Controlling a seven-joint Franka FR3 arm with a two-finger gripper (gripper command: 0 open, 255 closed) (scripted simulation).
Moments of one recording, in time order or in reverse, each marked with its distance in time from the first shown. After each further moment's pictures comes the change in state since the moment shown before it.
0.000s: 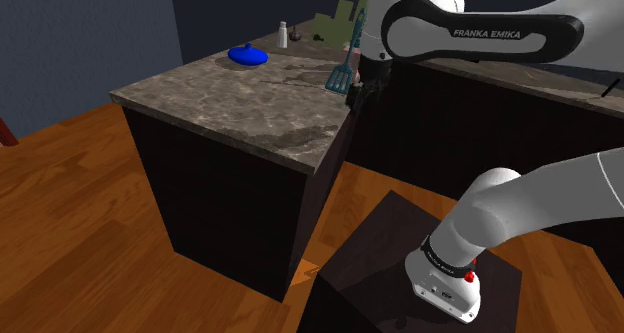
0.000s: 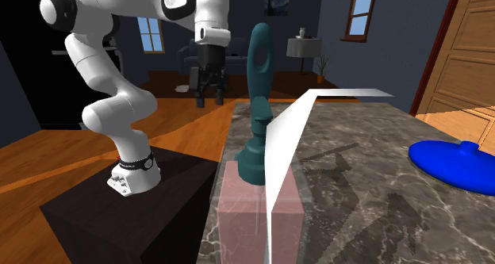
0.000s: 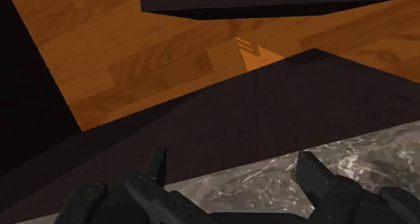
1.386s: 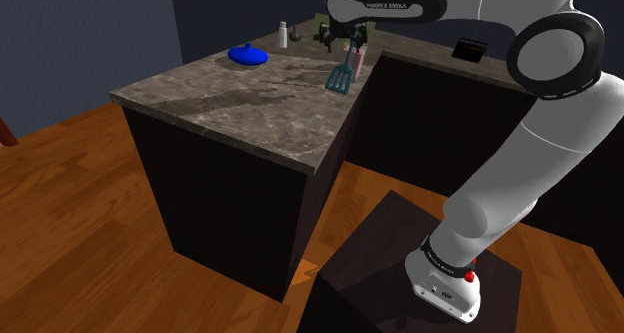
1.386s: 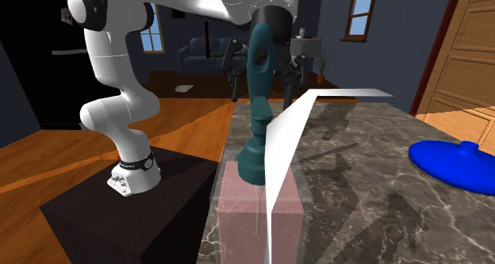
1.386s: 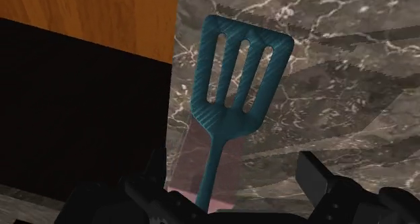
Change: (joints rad) arm -0.271 0.604 0.144 0.669 -0.451 -0.002 0.928
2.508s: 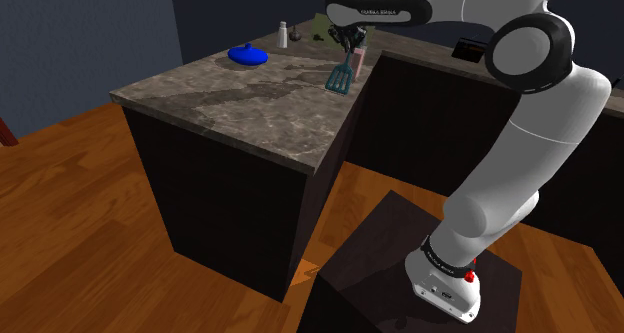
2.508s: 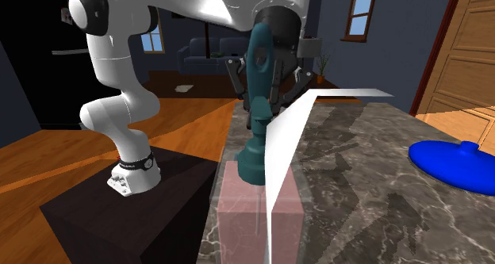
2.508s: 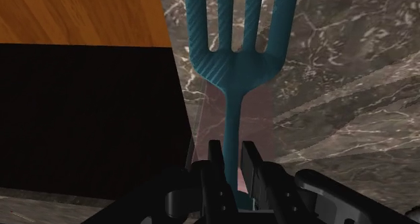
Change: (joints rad) arm -0.016 0.101 -0.031 0.091 -0.113 -0.013 0.229
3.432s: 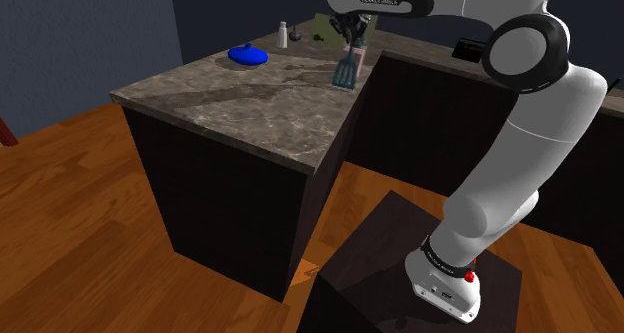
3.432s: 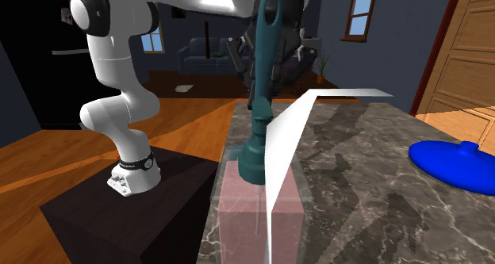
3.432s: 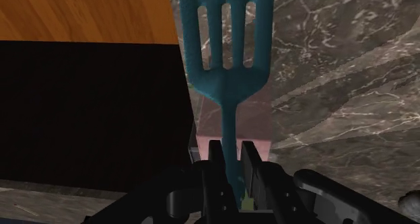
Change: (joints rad) arm 0.009 0.018 0.005 0.095 0.001 -0.068 -0.040
